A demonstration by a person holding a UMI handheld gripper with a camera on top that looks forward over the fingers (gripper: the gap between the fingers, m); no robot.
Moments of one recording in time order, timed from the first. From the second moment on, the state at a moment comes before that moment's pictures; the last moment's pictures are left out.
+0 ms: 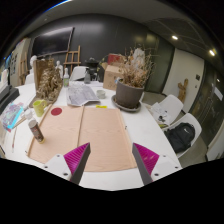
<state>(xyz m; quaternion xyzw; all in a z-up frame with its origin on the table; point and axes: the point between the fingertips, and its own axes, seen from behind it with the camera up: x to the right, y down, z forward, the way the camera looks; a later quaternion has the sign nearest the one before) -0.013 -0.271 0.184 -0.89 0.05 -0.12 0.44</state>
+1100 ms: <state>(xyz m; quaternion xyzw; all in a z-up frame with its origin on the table) -0.358 -0.093 0.057 -0.85 -0.02 0.03 0.53</state>
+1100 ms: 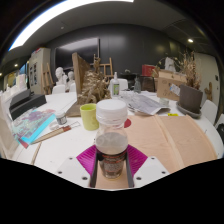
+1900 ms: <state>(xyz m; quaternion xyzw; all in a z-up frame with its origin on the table) -0.277 0.067 0.201 -0.77 -0.19 -0.29 0.54</state>
